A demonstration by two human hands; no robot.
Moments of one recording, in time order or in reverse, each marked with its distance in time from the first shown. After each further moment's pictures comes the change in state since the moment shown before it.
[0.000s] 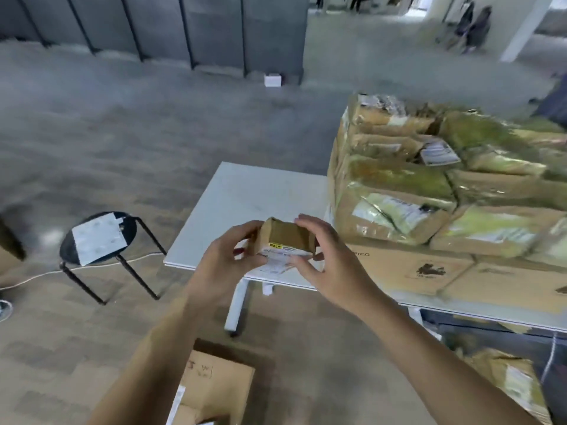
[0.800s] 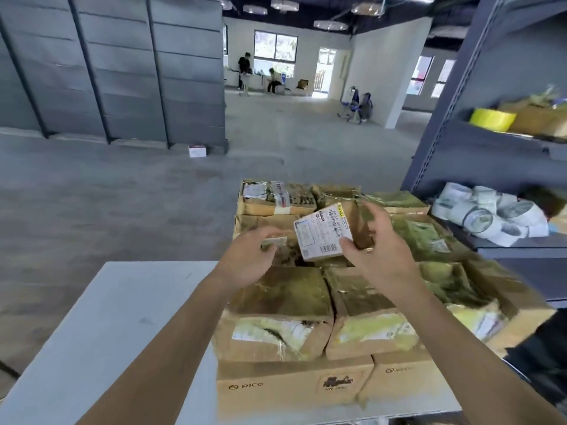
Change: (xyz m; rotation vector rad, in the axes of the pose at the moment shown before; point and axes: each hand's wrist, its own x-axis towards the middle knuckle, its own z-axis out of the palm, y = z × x) left_hand 0.257 0.153 0.183 0.251 -0.178 0.201; right_hand 0.079 0.106 -0.300 -0.309 0.502 0.290
